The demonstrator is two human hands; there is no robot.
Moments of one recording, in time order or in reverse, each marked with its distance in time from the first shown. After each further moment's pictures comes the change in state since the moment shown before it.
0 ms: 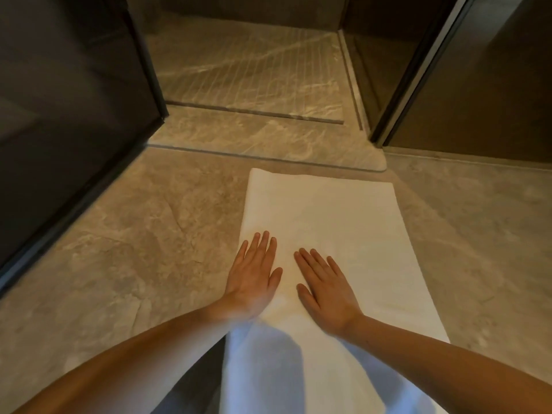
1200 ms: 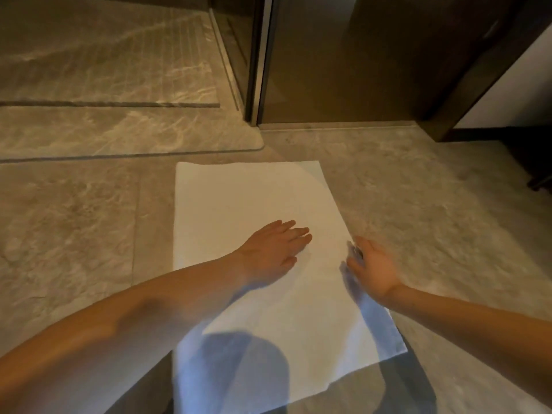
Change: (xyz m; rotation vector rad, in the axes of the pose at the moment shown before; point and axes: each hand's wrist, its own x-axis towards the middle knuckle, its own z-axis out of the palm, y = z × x) left_hand 0.093 0.217 -0.005 -0.010 -0.120 0.801; right_hand -0.173 0.194 -0.091 0.185 0.150 0.764
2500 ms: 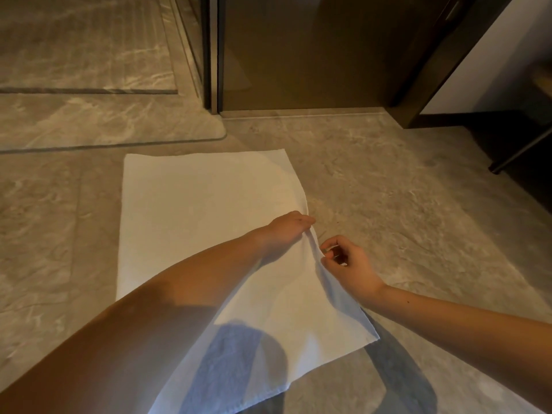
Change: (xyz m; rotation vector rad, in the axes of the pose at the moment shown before) left_hand 0.112 0.064 -0.001 -1.257 -0.062 -0.528; right_hand -0.025 0.016 -0.015 0.567 0.030 0.026
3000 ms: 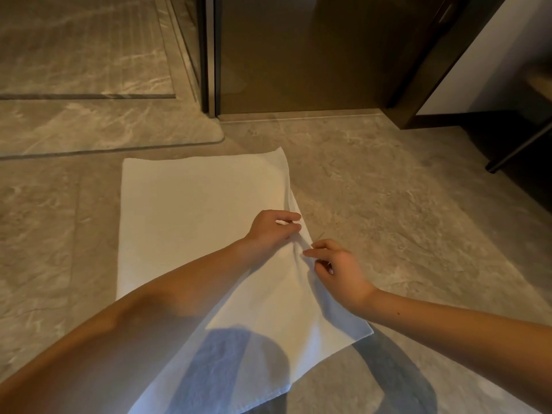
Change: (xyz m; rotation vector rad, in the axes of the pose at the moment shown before) left_hand -0.023 -0.013 -0.016 -0.283 0.202 0.067; right_hand -0.006 -0.014 0.011 -0.374 -0.104 -0.224
